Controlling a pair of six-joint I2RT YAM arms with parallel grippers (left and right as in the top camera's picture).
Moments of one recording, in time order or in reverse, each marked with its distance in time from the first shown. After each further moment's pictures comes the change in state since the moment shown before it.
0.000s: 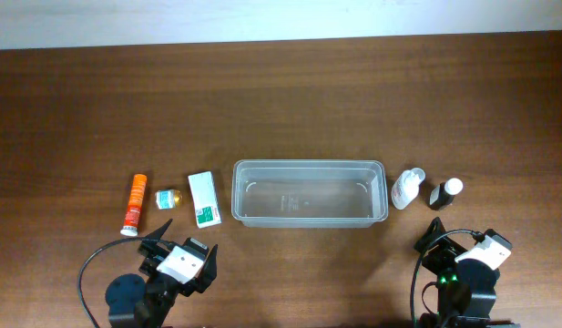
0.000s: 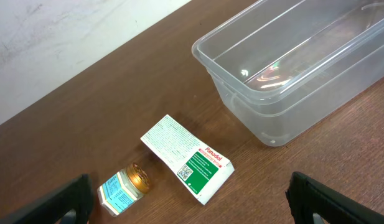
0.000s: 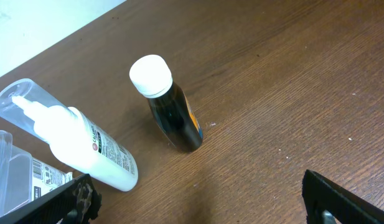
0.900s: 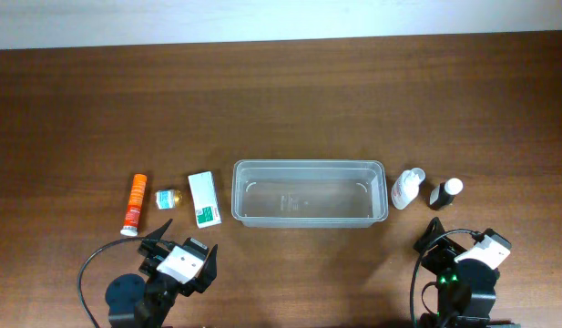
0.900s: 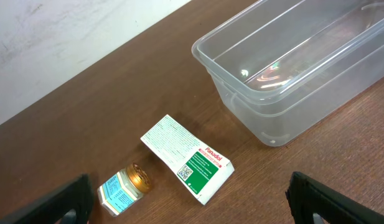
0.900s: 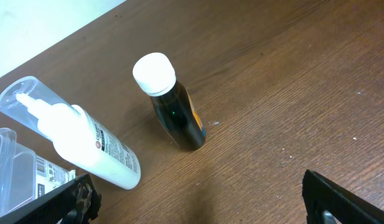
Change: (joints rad) left arm 0.000 0.000 0.000 0.000 0.000 0.000; right arm 0.000 0.000 0.000 0.000 -0.015 0.000
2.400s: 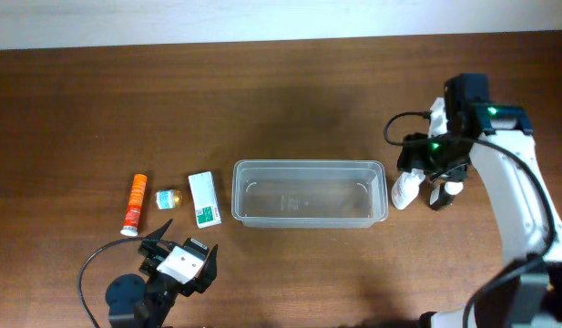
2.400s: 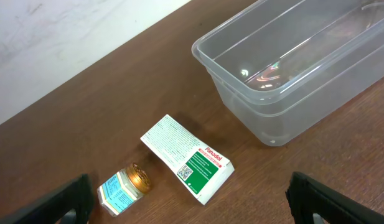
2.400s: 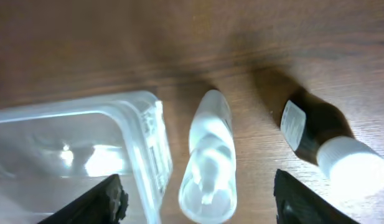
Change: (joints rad) left arm 0.000 -0.001 -0.001 0.000 0.000 0.000; right arm 0.056 1.610 1.218 -0.531 -0.371 -0.307
